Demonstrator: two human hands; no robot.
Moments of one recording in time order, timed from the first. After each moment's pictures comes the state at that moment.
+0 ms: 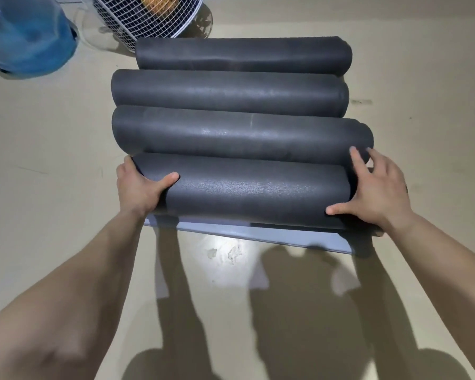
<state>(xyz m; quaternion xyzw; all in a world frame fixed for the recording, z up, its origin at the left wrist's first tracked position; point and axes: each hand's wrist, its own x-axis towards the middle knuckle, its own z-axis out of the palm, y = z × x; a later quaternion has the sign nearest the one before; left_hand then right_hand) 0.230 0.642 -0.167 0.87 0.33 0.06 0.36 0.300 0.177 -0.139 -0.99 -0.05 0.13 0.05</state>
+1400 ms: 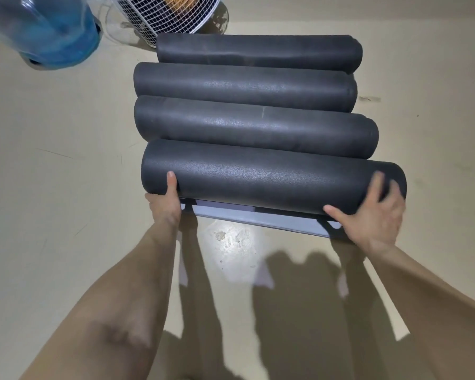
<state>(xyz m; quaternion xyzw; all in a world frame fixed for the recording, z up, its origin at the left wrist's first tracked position) 0.169 0.588 -0.184 0.61 0.55 0.07 0.56 0.218 0.195 -0.157 -0.98 0.13 0.06 0.16</state>
